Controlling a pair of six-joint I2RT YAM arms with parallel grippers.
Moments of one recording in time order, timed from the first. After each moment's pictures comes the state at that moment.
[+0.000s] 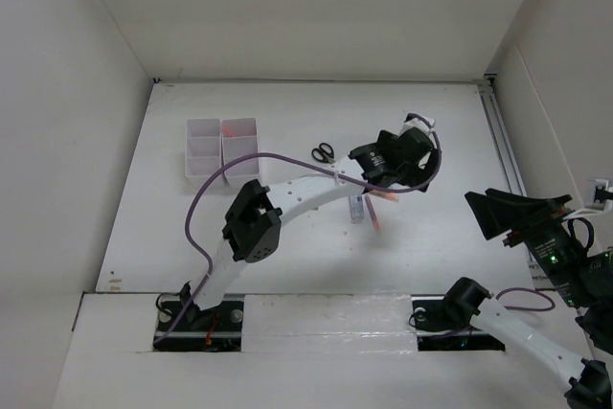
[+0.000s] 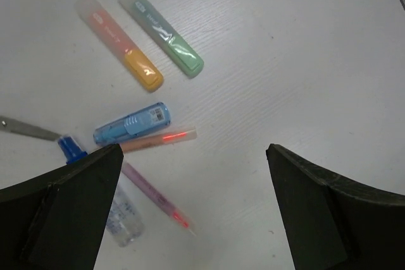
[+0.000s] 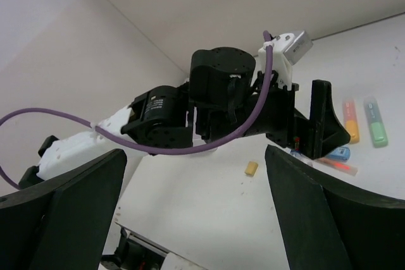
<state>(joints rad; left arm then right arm) -1.09 2.19 2.06 -0.58 -0.29 -0.41 0.76 0.27 1.14 -0.74 0.35 0.62</state>
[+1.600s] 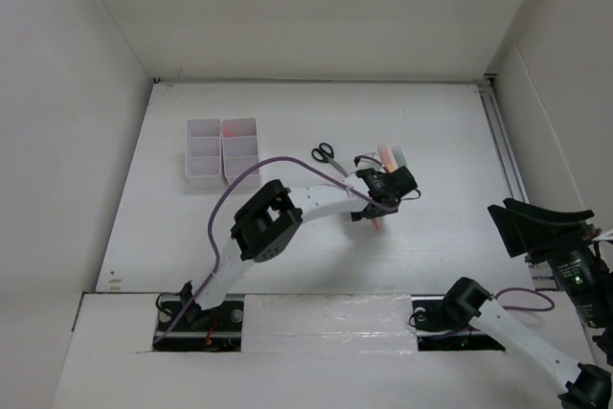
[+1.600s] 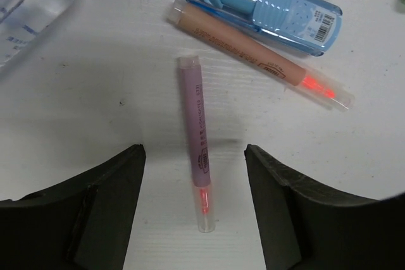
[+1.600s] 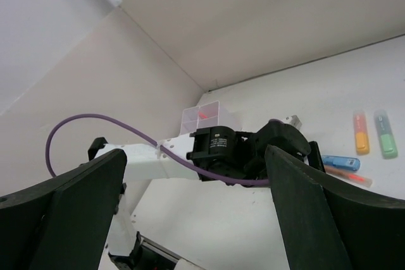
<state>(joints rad) -1.10 2.26 1.84 -0.81 -0.41 -1.22 0.76 0.17 1.16 -0.76 0.34 0.62</state>
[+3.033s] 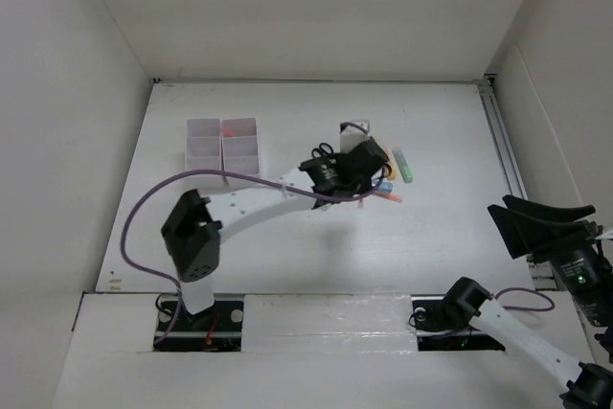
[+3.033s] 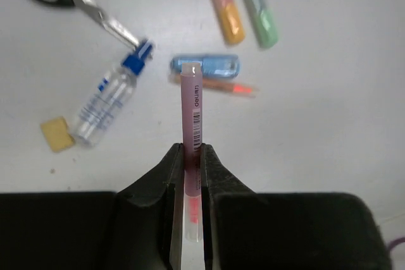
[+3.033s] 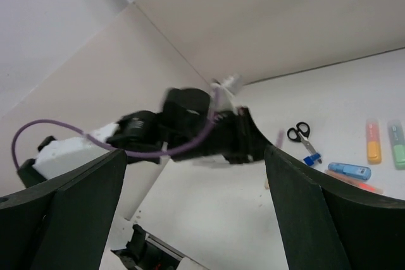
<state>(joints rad) -1.07 1.81 1.53 -0.58 -0.44 -0.85 0.76 0.19 1.18 -0.73 0.30 0.60</state>
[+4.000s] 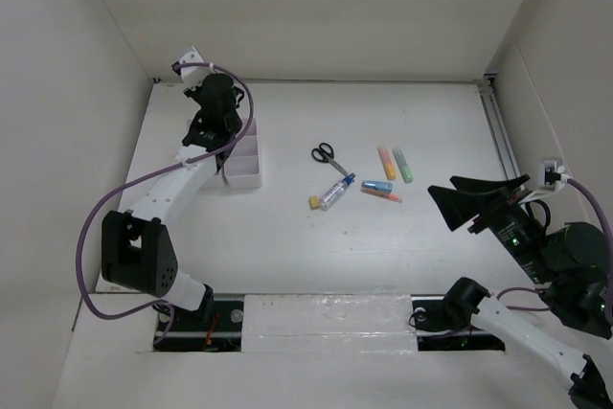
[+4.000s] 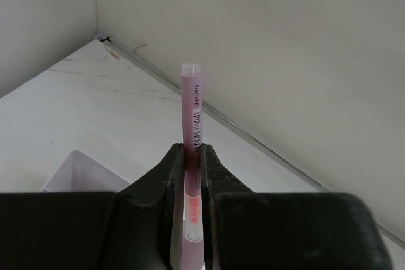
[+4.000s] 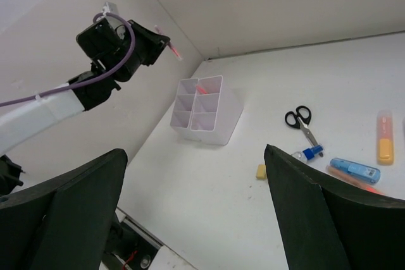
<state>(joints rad) -0.31 1.48 1.21 0.16 -0.73 -0.46 0.77 0.35 1.00 -0.51 0.22 0.55</state>
